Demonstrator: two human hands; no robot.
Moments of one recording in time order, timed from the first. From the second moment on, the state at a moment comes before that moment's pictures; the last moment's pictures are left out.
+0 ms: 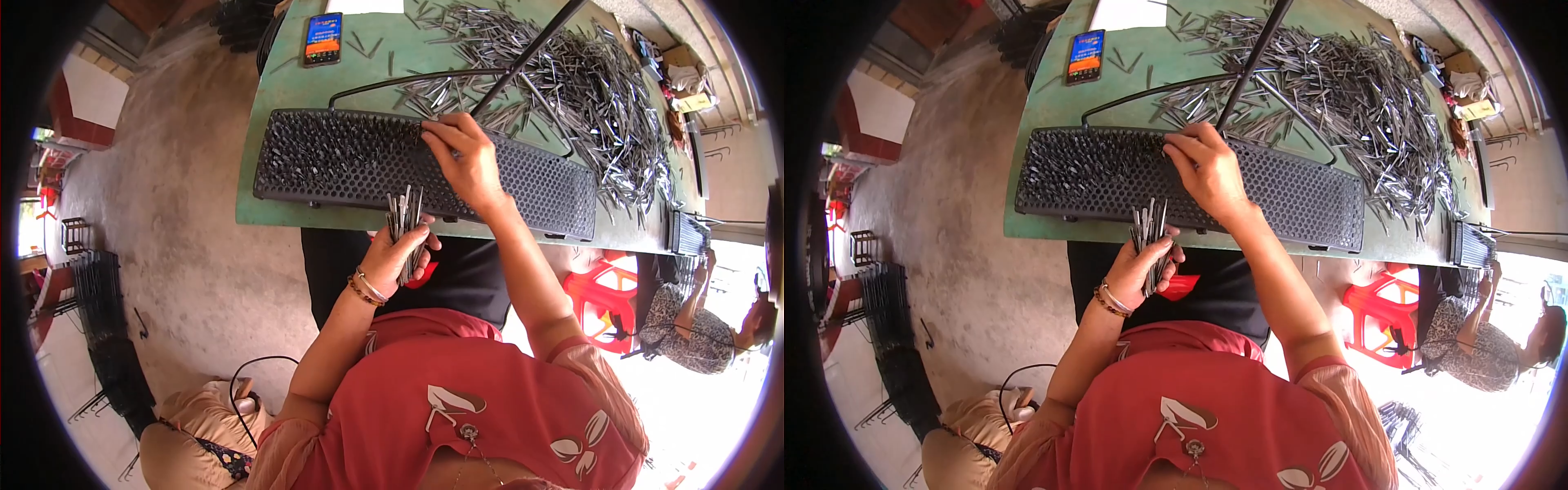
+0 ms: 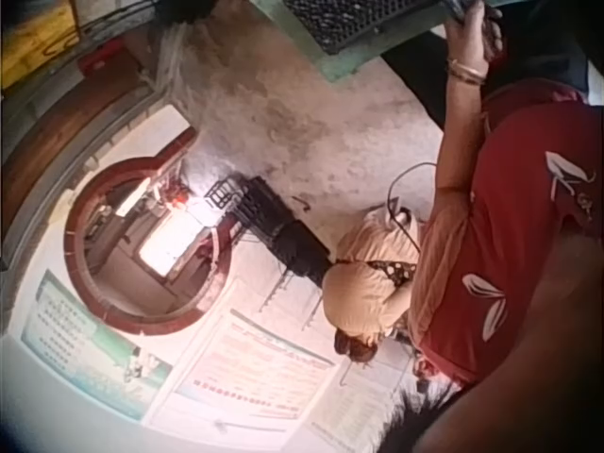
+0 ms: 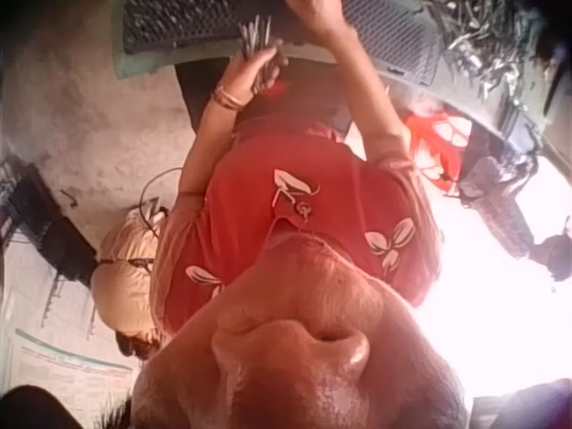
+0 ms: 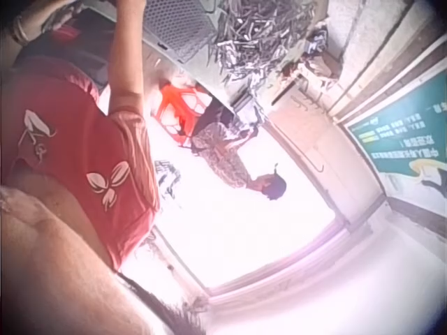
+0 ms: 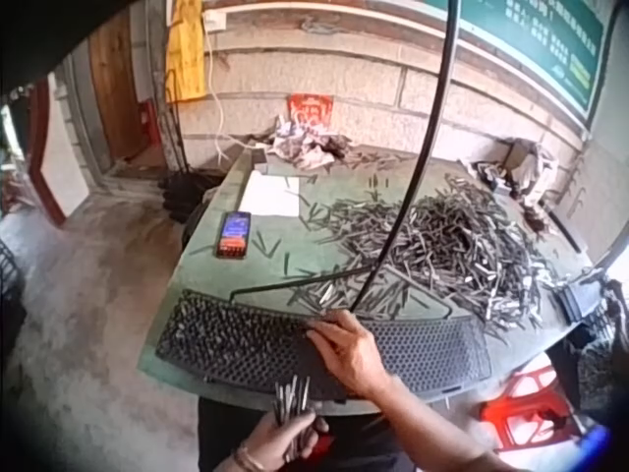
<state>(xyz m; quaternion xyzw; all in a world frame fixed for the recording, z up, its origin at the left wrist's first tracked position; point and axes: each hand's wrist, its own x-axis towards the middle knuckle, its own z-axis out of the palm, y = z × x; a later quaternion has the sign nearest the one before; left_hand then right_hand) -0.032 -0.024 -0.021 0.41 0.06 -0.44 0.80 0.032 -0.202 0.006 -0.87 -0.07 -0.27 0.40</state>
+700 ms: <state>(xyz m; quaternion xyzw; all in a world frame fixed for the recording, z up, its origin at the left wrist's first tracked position) -0.036 -0.030 -0.023 0.42 0.10 -0.44 0.79 0.025 -0.207 0.005 -0.85 0.01 -0.29 0.44</state>
